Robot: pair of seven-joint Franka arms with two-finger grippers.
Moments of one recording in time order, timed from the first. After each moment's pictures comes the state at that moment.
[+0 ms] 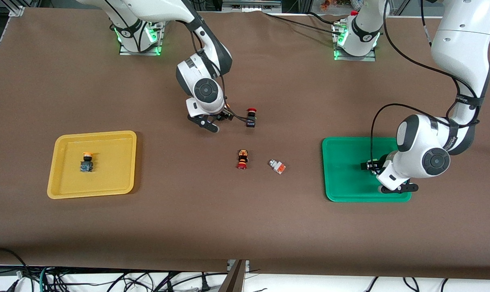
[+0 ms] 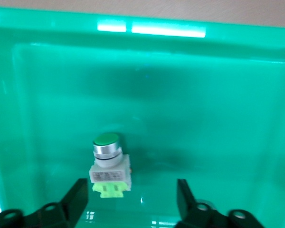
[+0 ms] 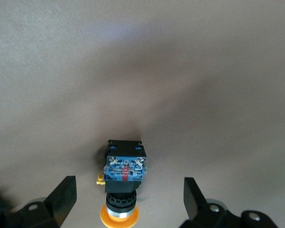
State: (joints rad) left arm 0.17 0.64 -0.26 -1.64 0.16 2.04 -0.24; right arm 0.79 0.53 -0.04 -1.93 0.20 2.24 1.09
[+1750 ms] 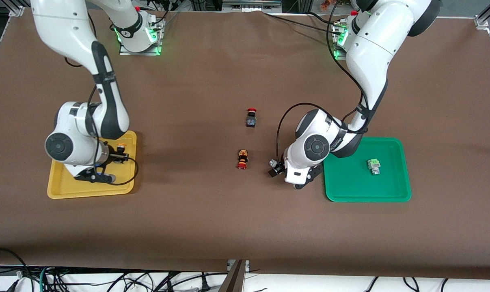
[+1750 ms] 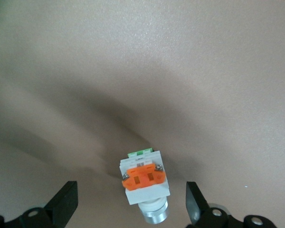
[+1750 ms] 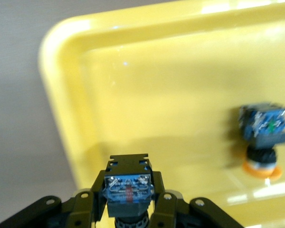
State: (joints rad) left arm -0.30 0.86 -0.25 -1.42 -0.02 2.23 -1.14; right arm 0.42 0.63 -0.42 -1.75 0.20 2.16 -0.02
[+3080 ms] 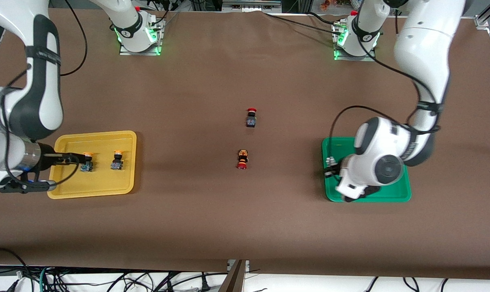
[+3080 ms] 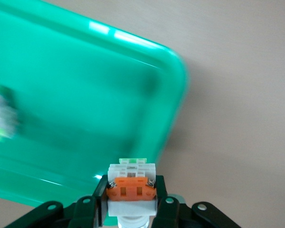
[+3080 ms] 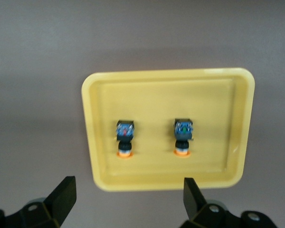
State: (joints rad) left arm -0.02 0.73 -0.22 -1.39 0.05 1.84 -0.53; right arm 0.32 0.55 -0.46 -1.30 0.20 1.64 -0.17
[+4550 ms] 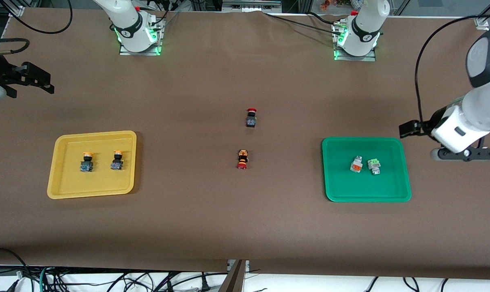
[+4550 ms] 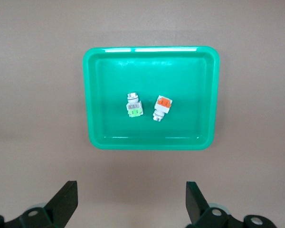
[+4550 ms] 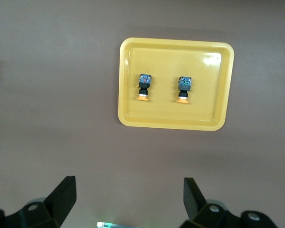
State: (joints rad) left arm 0.14 0.25 -0.24 -1.44 0.09 1.55 -0.09; right arm 0.03 0.03 -0.02 -1.52 0.00 1.49 -0.12
